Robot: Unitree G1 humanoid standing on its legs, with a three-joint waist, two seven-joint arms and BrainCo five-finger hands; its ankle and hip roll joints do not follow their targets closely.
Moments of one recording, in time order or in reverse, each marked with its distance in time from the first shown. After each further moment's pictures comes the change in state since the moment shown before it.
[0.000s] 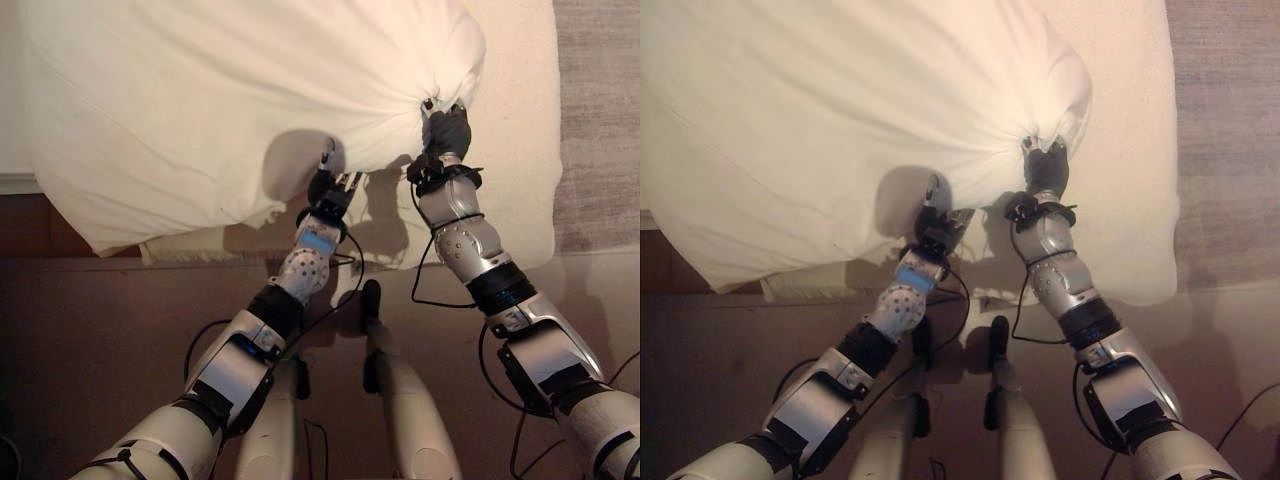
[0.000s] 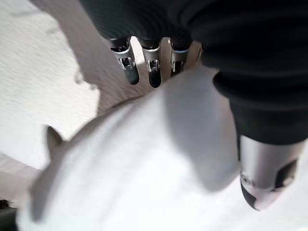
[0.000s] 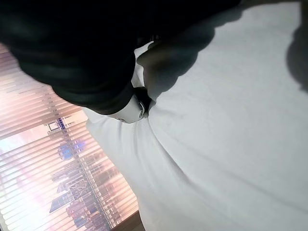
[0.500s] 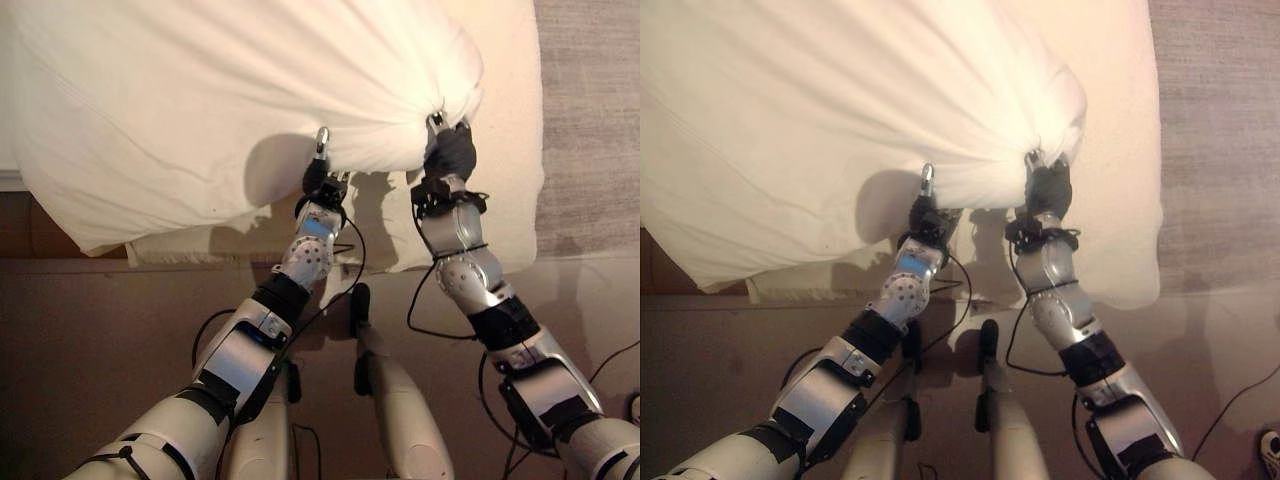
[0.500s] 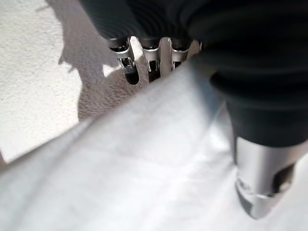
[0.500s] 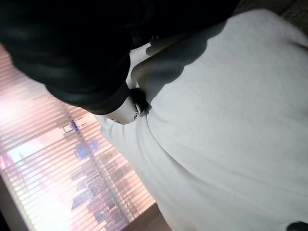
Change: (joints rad) left arm -0.024 -0.031 0.031 0.023 0.053 -0.011 0.100; right arm 0.236 0.041 -0.044 -0.262 0.001 -0.032 -0.014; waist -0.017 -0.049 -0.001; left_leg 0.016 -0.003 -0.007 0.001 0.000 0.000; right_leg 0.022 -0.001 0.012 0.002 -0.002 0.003
